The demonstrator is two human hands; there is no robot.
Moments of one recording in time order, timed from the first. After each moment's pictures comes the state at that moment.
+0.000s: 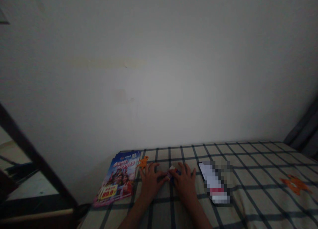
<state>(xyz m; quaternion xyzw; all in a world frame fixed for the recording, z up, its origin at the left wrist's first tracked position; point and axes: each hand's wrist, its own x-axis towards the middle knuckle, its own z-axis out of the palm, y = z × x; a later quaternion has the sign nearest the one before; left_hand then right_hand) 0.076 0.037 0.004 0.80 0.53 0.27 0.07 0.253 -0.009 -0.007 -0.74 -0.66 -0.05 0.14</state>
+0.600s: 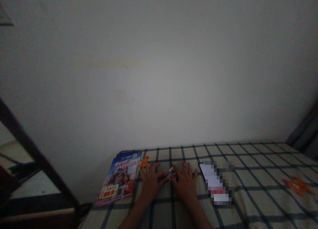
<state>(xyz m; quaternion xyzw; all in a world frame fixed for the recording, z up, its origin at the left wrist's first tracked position) 0.076 0.038 0.005 0.80 0.54 0.24 0.09 0.249 -0.005 -0.013 -0.77 -0.61 -0.06 0.15</state>
